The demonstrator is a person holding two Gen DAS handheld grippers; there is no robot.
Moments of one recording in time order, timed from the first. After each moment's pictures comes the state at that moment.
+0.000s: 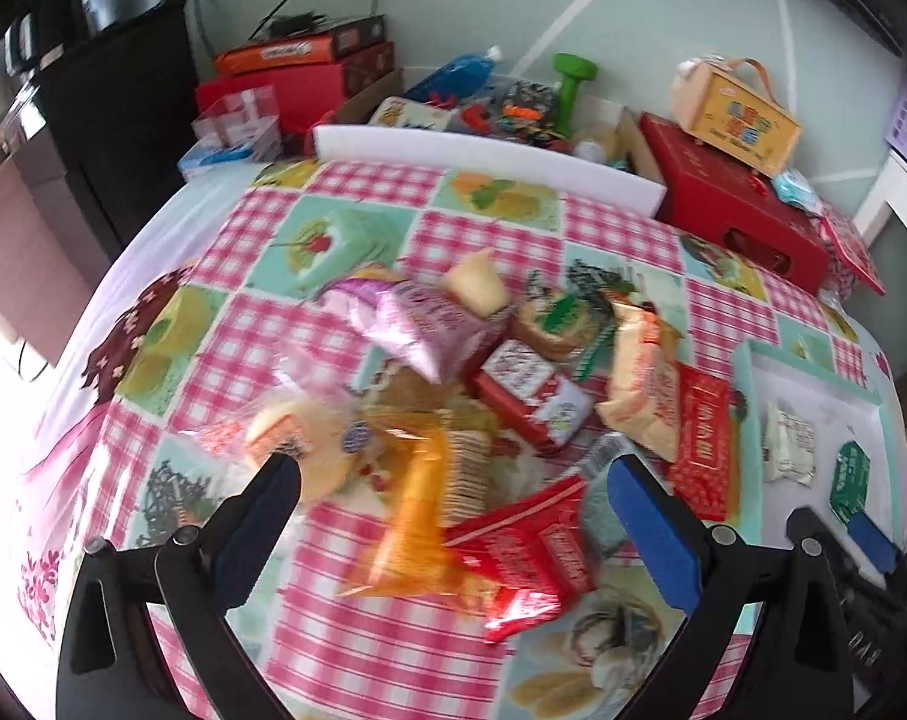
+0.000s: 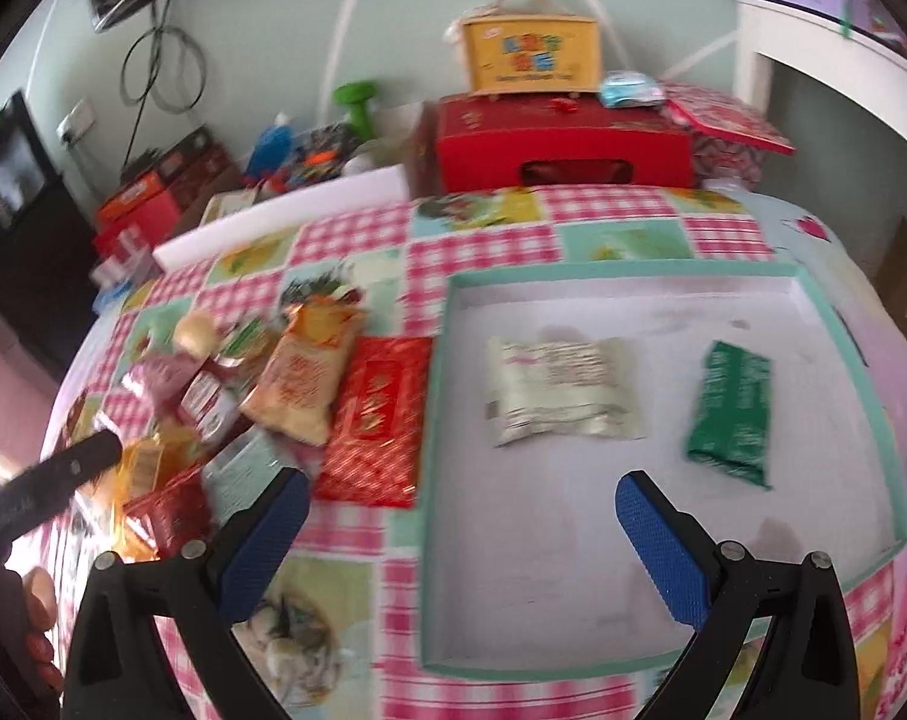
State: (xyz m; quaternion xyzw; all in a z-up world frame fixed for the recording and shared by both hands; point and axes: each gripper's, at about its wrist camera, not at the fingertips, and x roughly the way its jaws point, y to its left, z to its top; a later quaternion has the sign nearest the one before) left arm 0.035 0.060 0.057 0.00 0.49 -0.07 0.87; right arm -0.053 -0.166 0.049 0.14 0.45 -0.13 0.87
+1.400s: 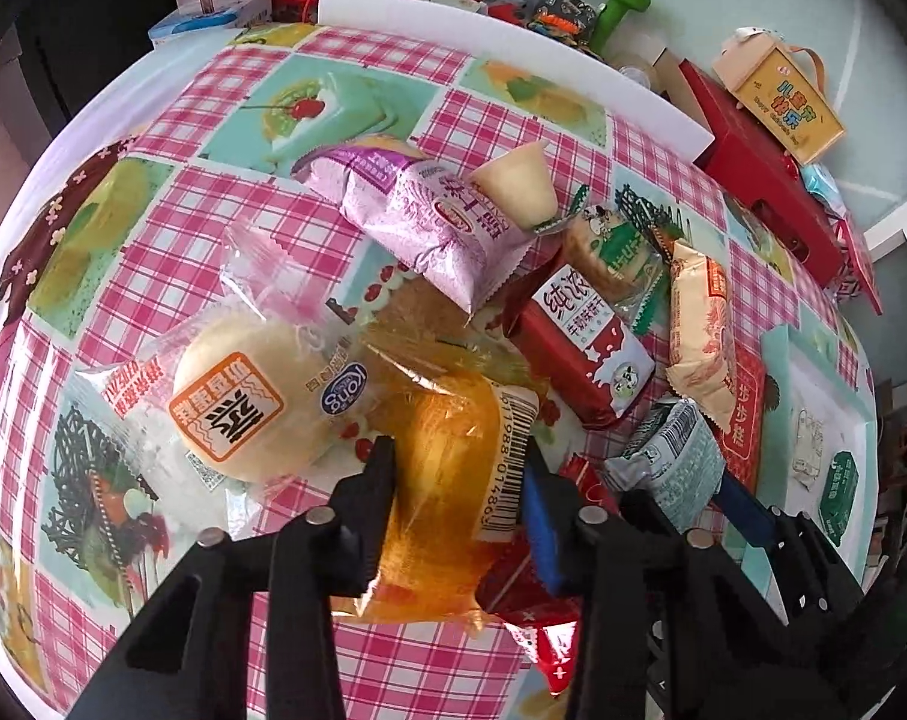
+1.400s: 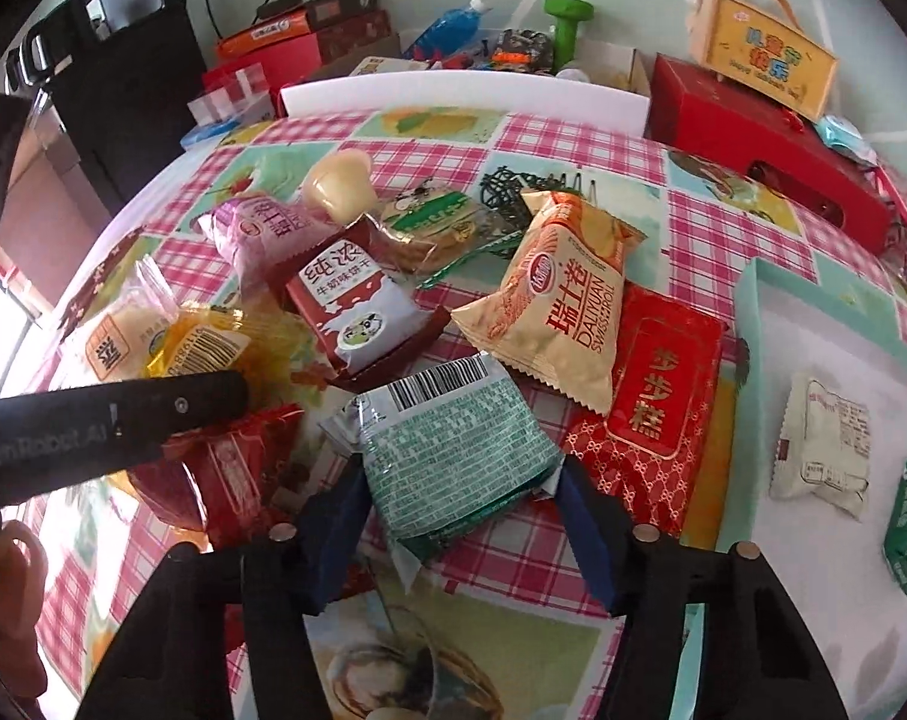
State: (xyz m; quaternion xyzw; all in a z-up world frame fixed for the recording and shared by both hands) left arm 0.072 0.076 -0.009 -0.07 0.59 -0.10 0.80; right arm 0.016 -0.066 -0.010 0.03 0.51 0.01 0.86
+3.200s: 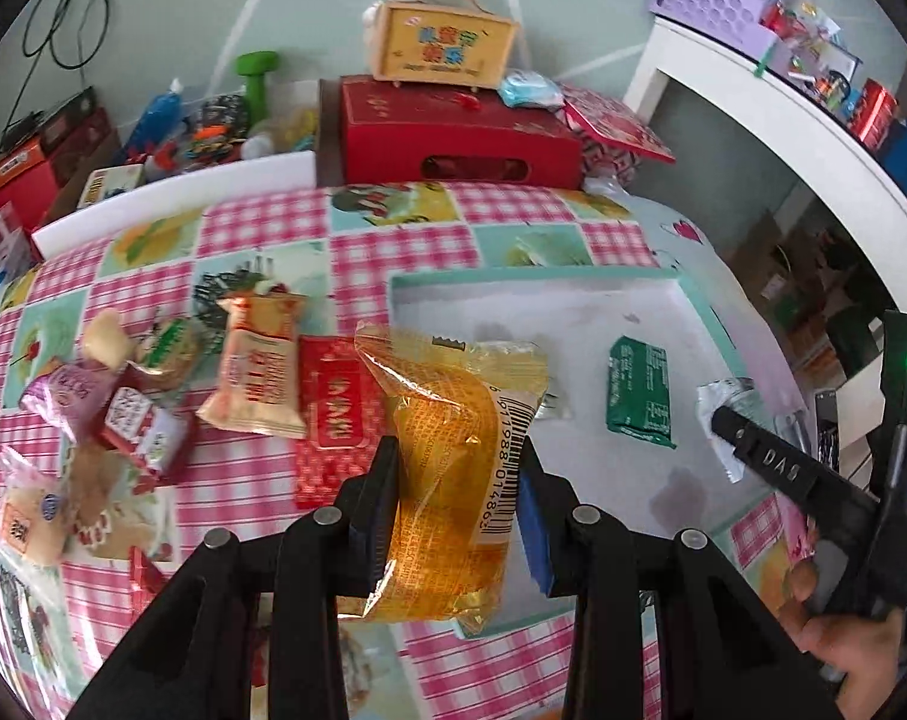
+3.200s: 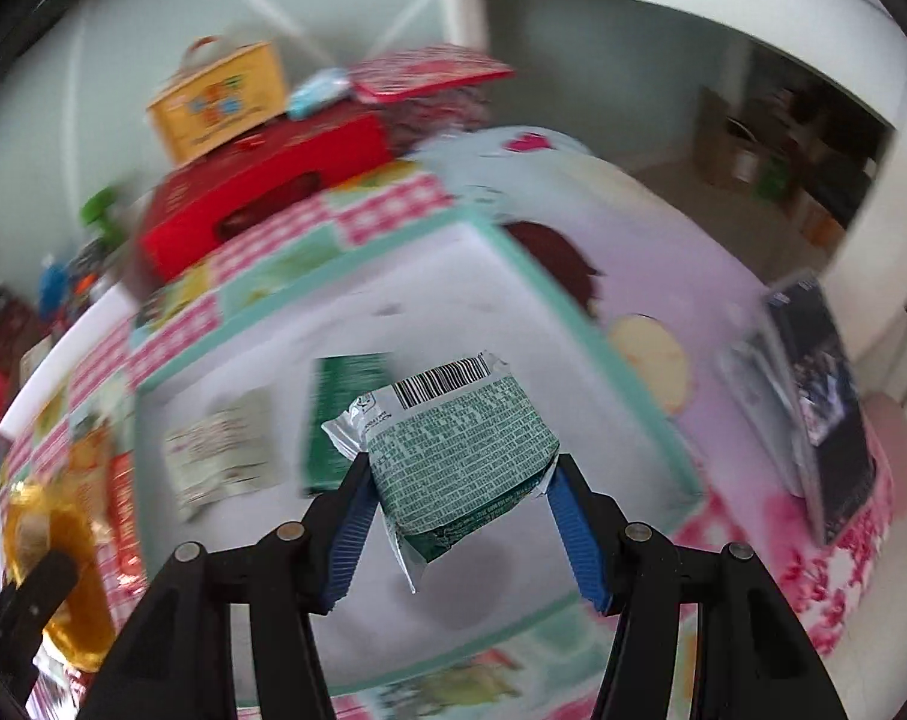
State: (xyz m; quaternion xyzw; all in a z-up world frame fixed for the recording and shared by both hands) left arm -0.024 -0.118 0.068 0.07 0.48 -0.32 0.81; right arm -0.138 -0.320 0.049 0.25 0.43 -0.37 0.79
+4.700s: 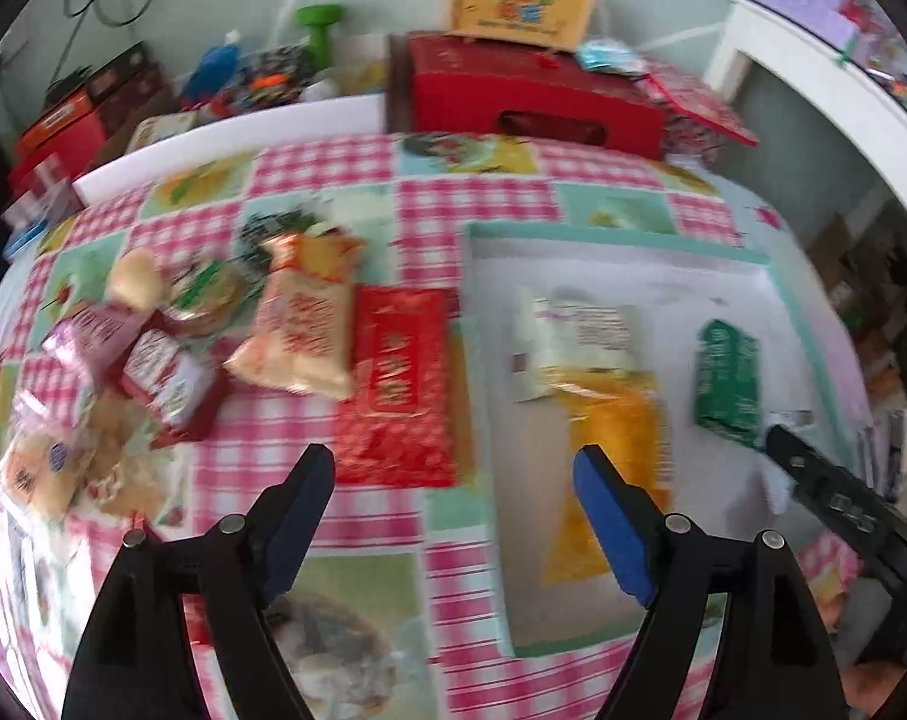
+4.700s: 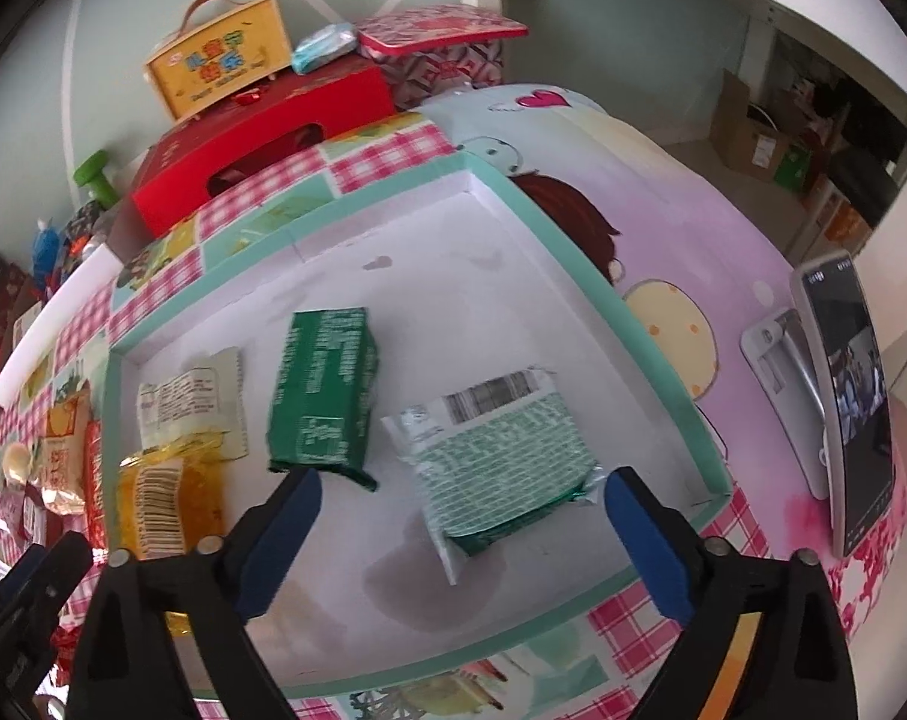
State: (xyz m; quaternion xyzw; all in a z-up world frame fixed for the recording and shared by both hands) left arm -0.004 -0.114 0.035 0.09 0.52 -0.21 0.82; right arm -0.126 -0.321 0.026 0.24 0.47 -0.33 0.79
